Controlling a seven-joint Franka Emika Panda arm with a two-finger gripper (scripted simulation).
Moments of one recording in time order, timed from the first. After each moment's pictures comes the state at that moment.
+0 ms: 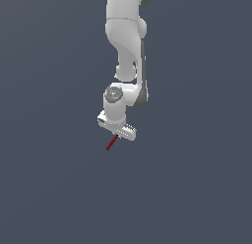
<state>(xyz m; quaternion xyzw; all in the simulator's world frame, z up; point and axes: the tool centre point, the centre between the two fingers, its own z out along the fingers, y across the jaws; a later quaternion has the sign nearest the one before) -0.051 -0.045 0.016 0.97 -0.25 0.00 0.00</state>
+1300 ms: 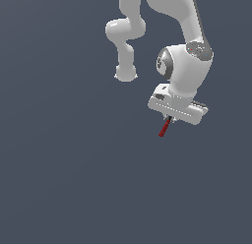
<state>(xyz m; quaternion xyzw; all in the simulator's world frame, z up) -0.034 0.185 0.175 0.97 -0.24 0.00 0.00</state>
